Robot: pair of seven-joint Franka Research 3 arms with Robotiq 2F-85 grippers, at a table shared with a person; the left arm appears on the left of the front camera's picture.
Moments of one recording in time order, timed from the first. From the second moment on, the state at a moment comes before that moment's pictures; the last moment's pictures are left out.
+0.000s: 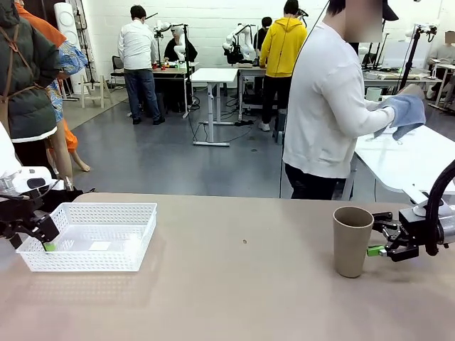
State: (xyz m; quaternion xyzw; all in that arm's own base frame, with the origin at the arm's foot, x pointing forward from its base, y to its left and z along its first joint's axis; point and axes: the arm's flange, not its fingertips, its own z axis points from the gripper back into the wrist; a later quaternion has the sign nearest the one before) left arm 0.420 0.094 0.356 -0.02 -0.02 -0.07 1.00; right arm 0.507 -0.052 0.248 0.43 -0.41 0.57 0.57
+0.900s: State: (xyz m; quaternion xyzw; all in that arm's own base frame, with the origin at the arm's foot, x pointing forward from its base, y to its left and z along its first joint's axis) left arm 0.419 0.095 0.356 -0.01 -0.02 -0.07 1.00; right arm 0.490 -0.033 0.249 0.49 -0.39 0.59 0.51
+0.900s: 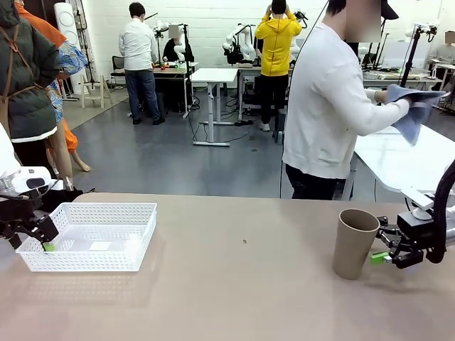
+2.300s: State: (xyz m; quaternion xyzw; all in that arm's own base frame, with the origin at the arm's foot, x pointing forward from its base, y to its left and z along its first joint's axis) left arm 0.418 0.096 0.349 -0.02 -0.02 -0.07 1.00; right arm 0.498 0.017 0.219 0.48 -0.36 0.62 0.51
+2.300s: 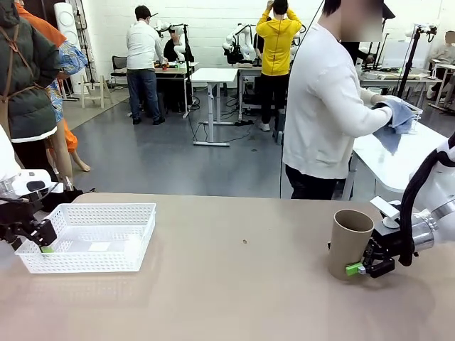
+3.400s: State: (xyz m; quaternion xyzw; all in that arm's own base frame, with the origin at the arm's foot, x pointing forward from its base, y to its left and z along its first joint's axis) left arm 0.422 0.100 0.346 -0.01 -0.04 -0.05 1.00; right arm 0.497 0.018 0.218 0.48 -0.37 0.62 0.49
